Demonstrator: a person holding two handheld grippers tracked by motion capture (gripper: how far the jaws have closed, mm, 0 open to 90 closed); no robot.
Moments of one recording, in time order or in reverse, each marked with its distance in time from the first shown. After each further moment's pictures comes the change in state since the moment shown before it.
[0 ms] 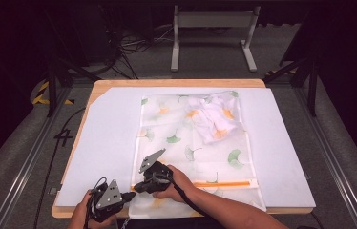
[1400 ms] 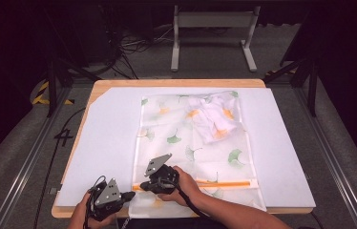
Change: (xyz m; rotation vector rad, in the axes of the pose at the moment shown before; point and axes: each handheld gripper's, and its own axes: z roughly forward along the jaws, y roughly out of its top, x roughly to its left) left arm 0.004 0.000 0.000 0.003 -0.025 -0.053; right arm 0.011 -0.011 -0.016 -0.016 -0.137 -0.042
